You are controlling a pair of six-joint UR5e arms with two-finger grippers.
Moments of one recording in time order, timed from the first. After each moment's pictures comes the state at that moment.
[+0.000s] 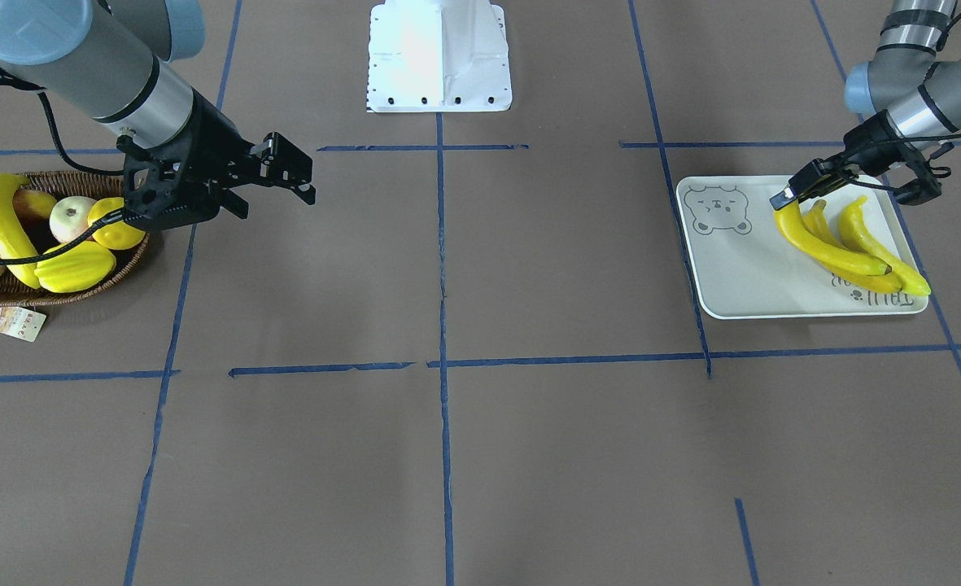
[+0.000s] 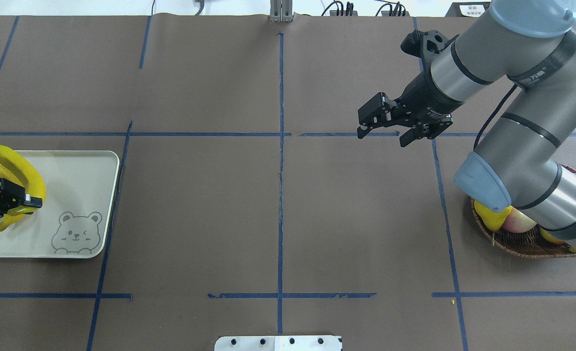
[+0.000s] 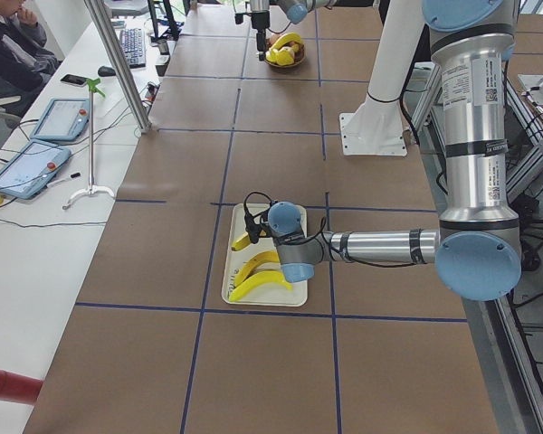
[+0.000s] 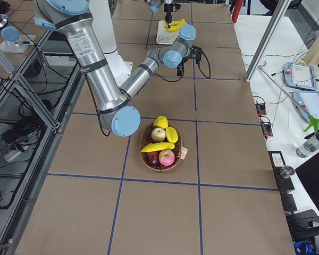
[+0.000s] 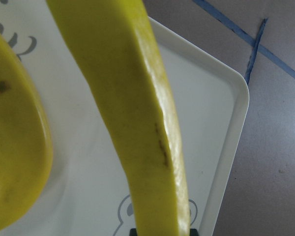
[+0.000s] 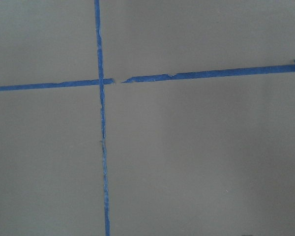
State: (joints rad) left arm -0.95 -1.43 -1.50 -2.98 -2.39 -1.56; right arm 0.86 -1.11 1.90 -1.46 2.36 1.11
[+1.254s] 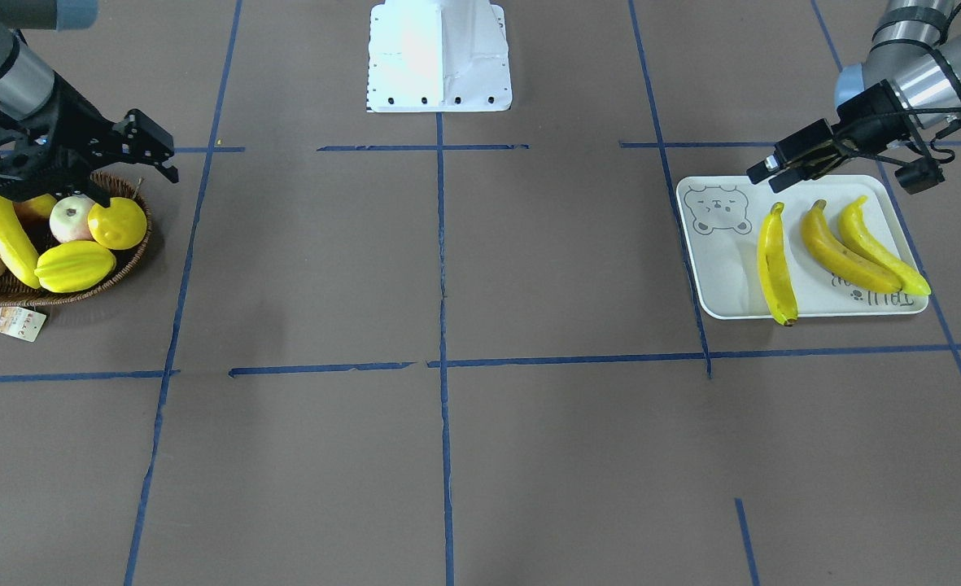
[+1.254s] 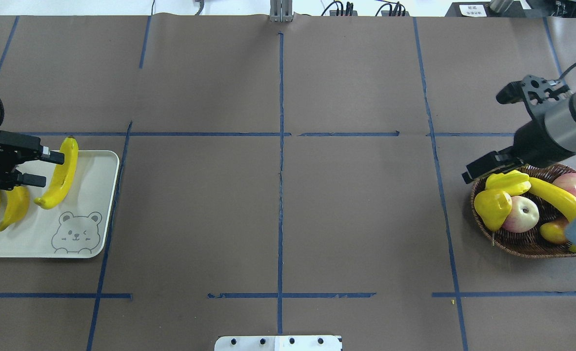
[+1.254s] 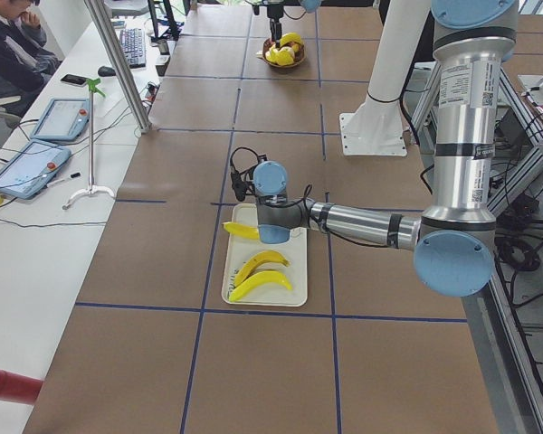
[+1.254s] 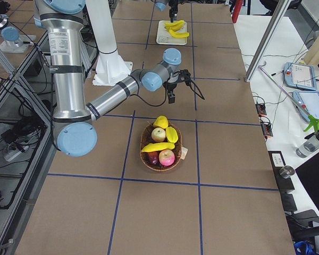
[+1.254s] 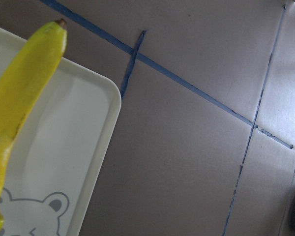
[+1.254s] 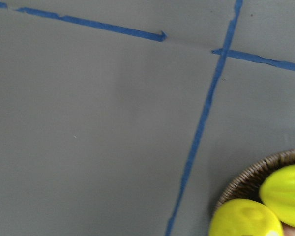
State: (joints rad) left arm -1.01 -1.56 -1.65 -2.96 -2.49 -1.73; right arm 0.94 -1.59 2.12 -1.45 2.27 0.56
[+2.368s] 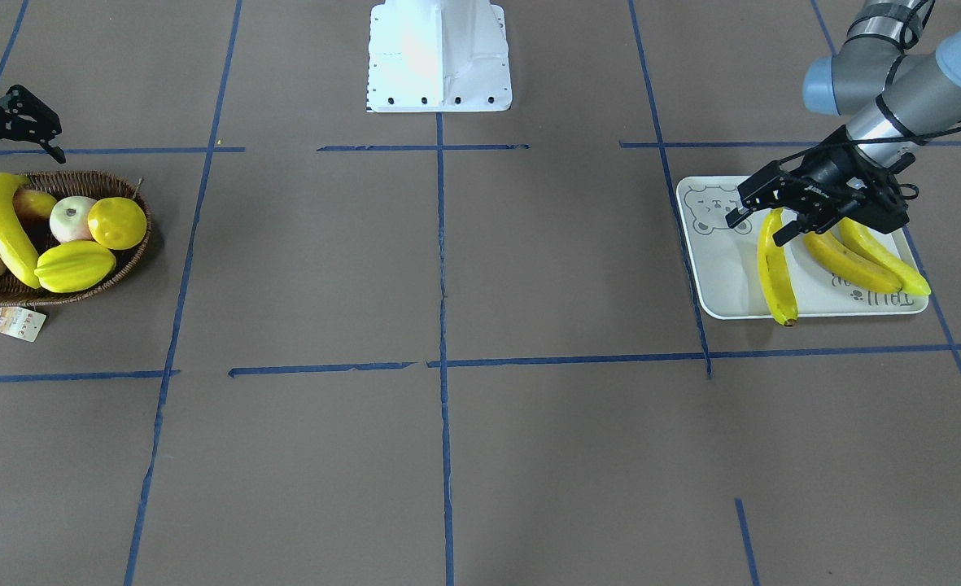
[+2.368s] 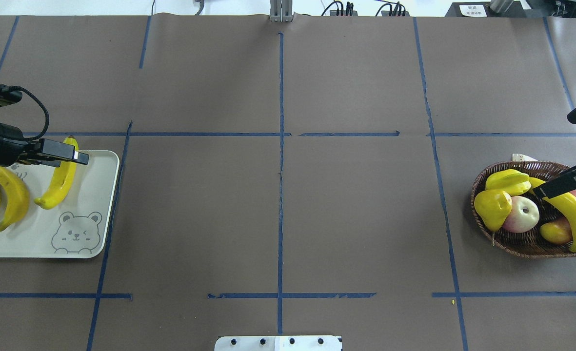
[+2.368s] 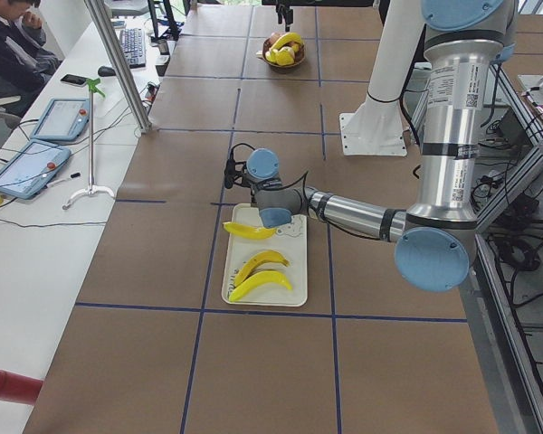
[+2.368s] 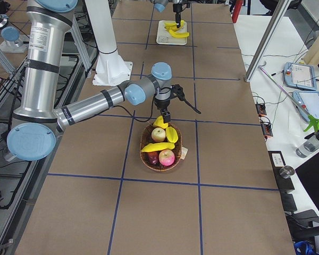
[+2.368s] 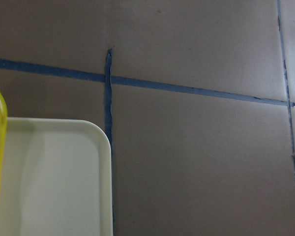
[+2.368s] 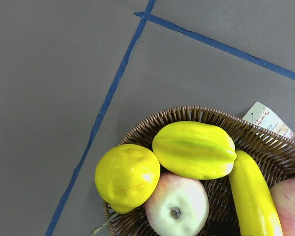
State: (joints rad) left arm -0.97 -1.59 -1.77 -2.36 -2.28 -0.93; right arm 1.04 -1.76 2.16 -1.44 2.24 0.32
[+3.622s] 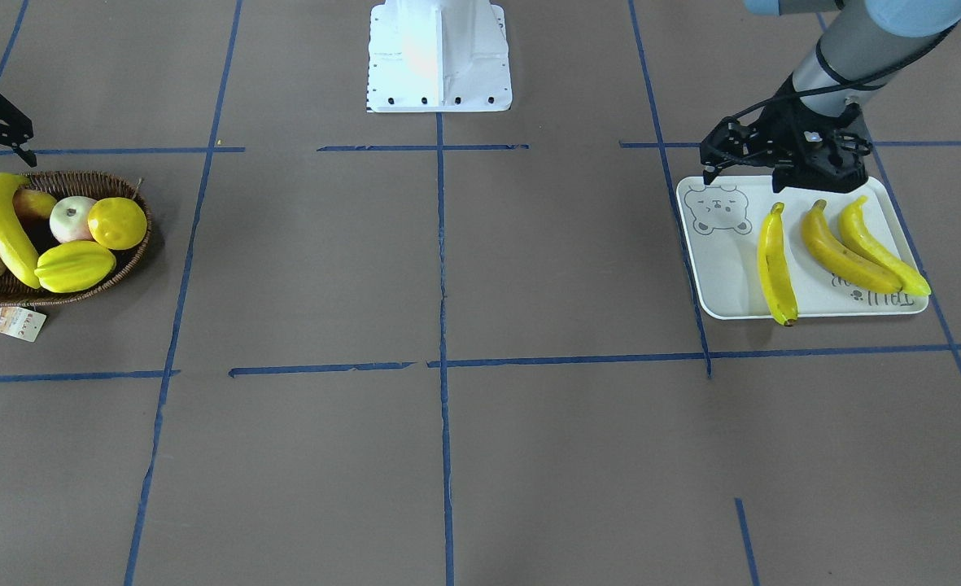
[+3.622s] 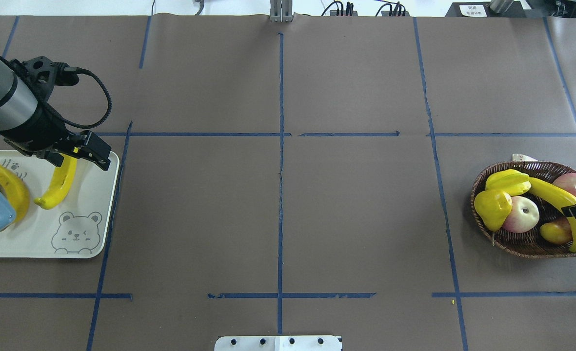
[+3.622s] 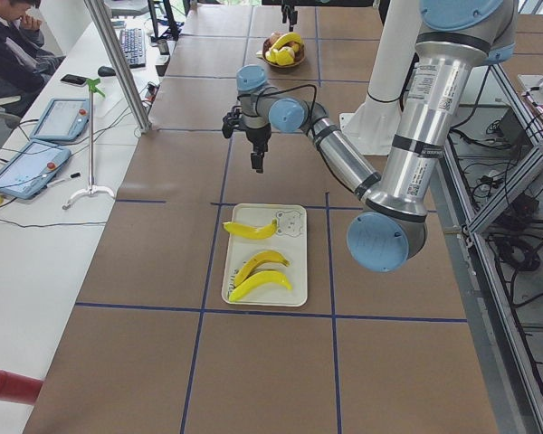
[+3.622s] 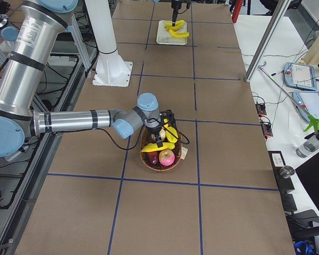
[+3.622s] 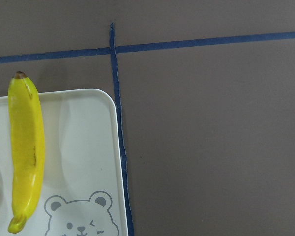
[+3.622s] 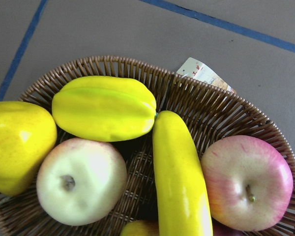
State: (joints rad) left arm -0.90 -1.84 -2.09 -1.37 -2.24 -0.76; right arm 1.02 -1.95 1.91 -0.91 2.16 0.44
